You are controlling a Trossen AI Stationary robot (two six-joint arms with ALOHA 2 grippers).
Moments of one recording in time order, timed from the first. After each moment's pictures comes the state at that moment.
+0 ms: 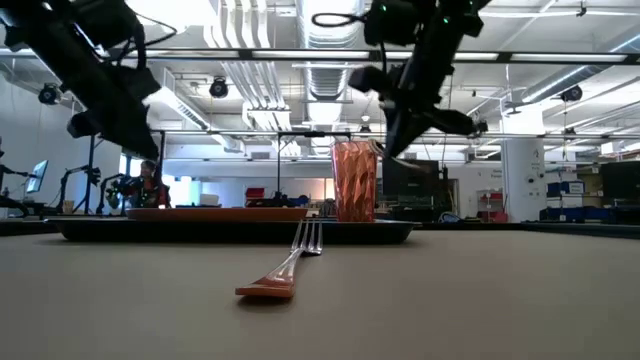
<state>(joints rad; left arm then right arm) 0.44 0.63 0.50 -0.65 -0.29 -0.45 -0.21 1.63 1.25 -0.72 0.09 0.97</state>
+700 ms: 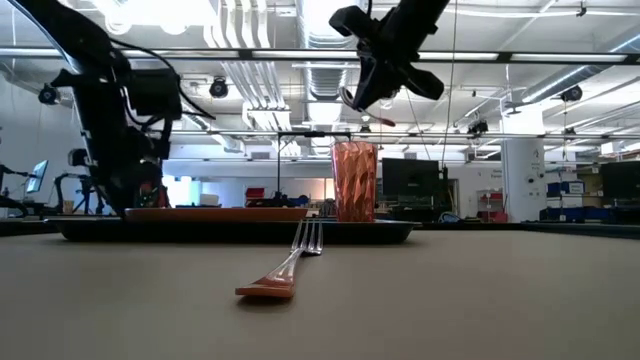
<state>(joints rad) 0.49 1.12 0.48 -0.63 -0.36 -0.41 -0.14 1.63 1.43 -0.73 0.15 0.85</state>
